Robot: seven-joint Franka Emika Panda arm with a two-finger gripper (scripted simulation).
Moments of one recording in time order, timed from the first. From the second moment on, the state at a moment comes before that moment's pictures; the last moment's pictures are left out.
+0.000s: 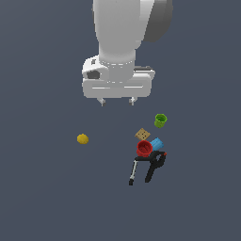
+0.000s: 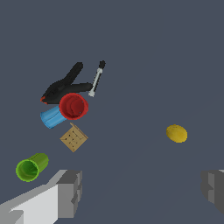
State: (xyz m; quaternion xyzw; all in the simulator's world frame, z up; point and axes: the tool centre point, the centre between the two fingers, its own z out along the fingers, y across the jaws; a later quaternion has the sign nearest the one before) arm -0.007 -0.011 0.314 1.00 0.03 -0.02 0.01
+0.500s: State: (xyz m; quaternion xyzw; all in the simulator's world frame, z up) arm -0.013 -0.012 0.323 1.00 0.04 -0.01 0.02
